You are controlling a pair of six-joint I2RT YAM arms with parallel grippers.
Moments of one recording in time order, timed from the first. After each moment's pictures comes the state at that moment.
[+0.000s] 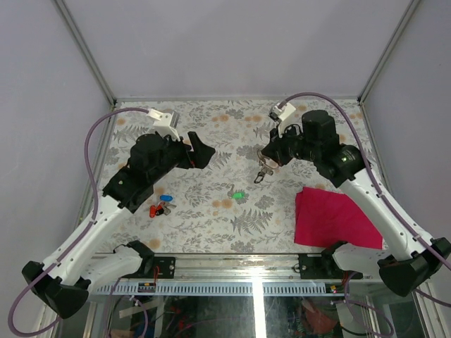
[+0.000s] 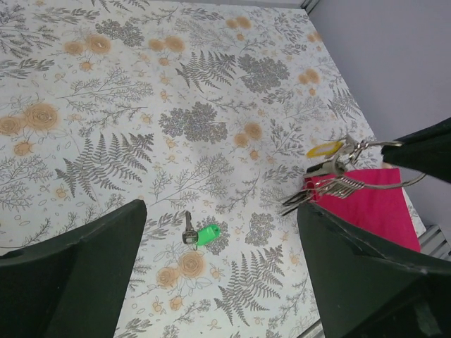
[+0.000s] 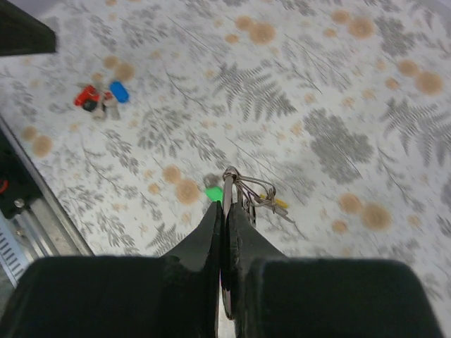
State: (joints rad) left arm -0.56 0.97 1.02 -0.31 0.03 -0.46; right arm 0.54 1.18 1.25 -0.54 -0.37 -0.03
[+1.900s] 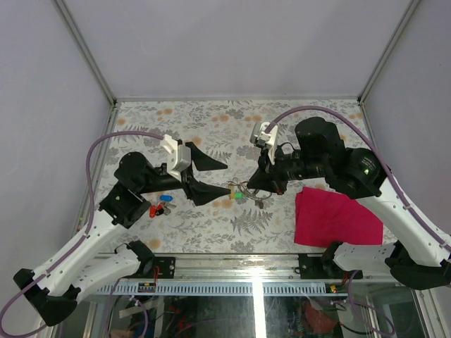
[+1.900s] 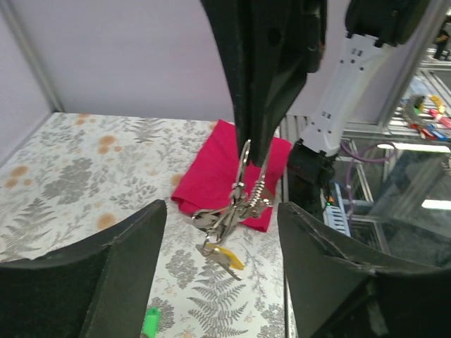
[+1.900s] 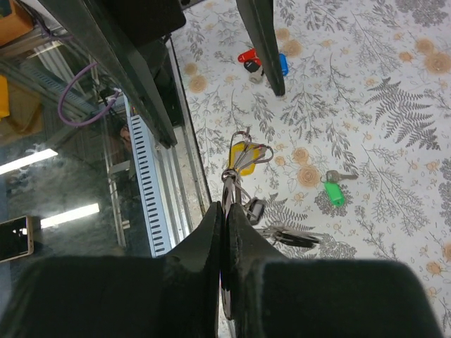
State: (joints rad) left arm -0.67 0.83 0.90 0.09 0.76 -0.11; right arm 0.87 1.18 1.62 -0.98 -0.46 -0.06
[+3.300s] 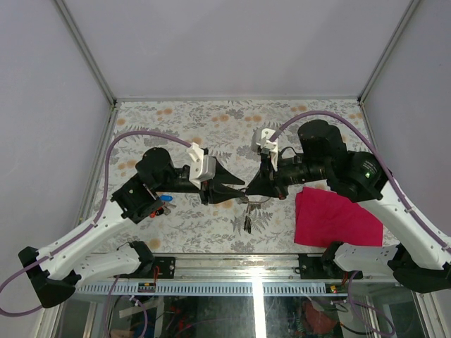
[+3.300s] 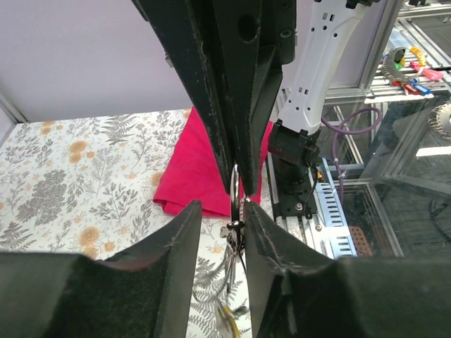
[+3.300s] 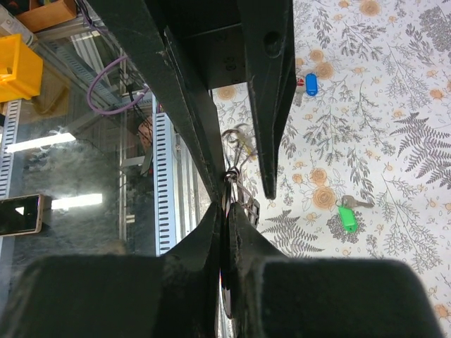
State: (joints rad) left arm -0.84 0.96 1.00 -0.02 0.74 0.06; right arm 0.87 1.15 1.57 -0.93 -0.60 -0.13
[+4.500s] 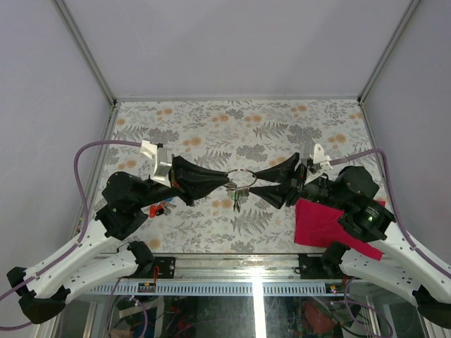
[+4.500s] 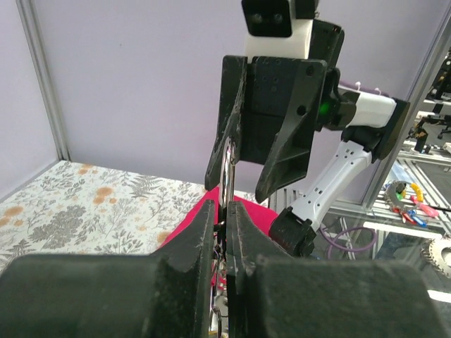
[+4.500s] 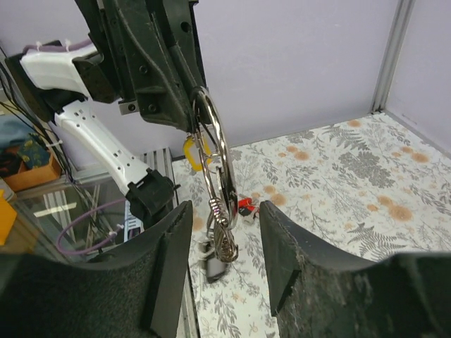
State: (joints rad) left arm -0.85 0.74 0.83 0.28 0.49 -0.27; right arm 0.87 0.71 0.92 -0.06 -0.44 0.17
